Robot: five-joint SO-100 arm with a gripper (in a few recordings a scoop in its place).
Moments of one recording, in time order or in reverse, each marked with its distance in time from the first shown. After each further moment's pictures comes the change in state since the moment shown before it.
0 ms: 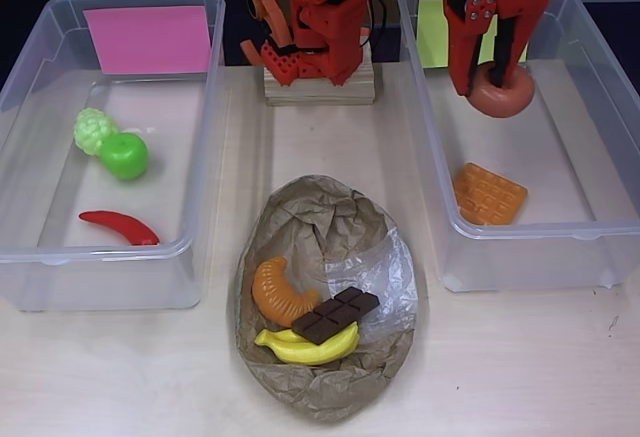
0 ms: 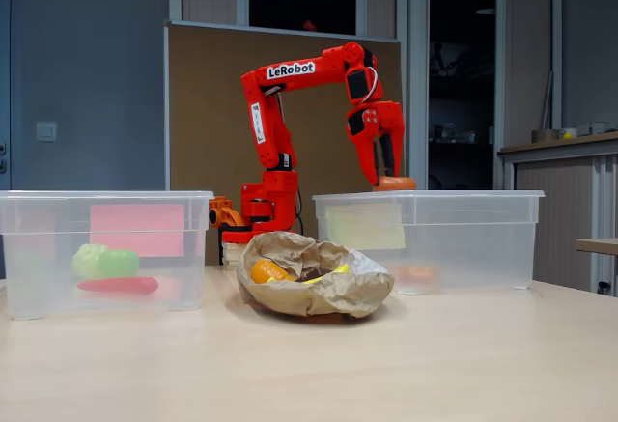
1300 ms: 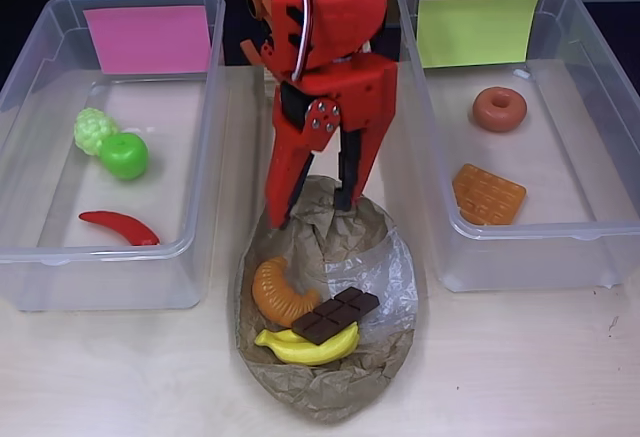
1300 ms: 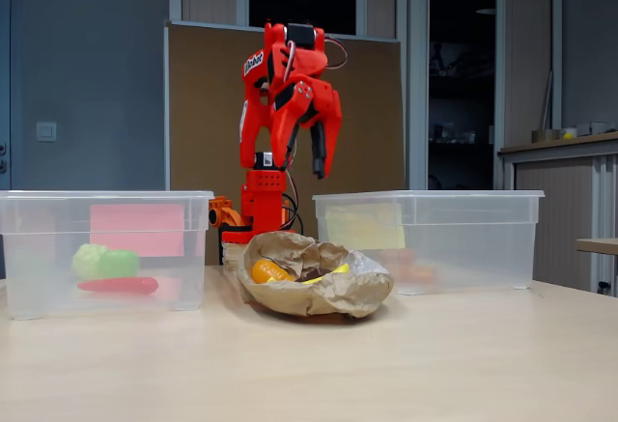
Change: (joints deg) arm 44.6 -17.5 -11.2 -13.7 -62.2
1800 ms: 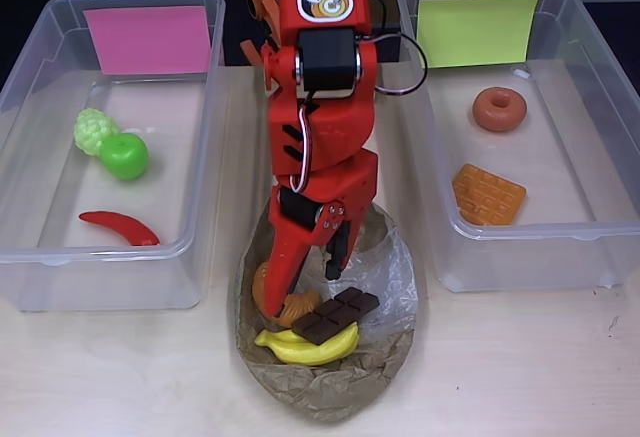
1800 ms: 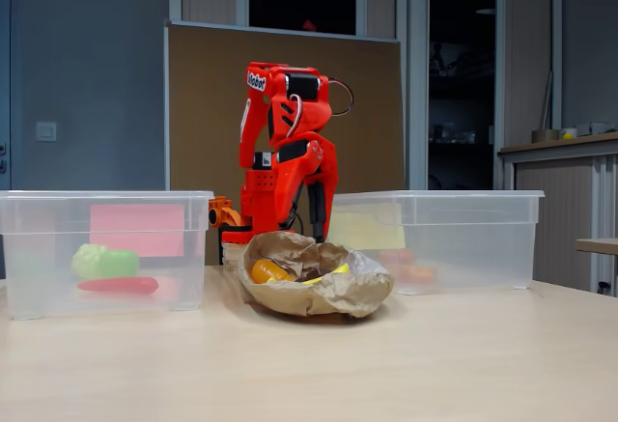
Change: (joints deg) arm 1.4 -18.1 -1.8 -13.4 -18.1
